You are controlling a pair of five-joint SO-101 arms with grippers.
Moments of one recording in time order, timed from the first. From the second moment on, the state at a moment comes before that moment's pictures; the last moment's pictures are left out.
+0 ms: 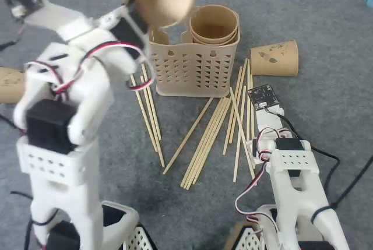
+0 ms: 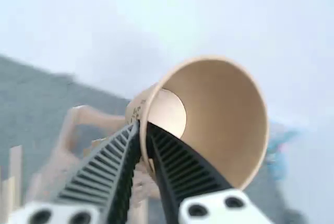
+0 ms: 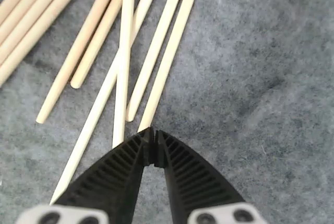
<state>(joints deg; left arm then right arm) 11.7 -25.9 -16.9 70.8 40.8 -5.0 -34.0 67.7 45.2 16.2</state>
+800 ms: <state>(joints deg) 15.2 21.3 -54.5 86.1 42.1 -5.0 -34.0 67.7 45.2 16.2</state>
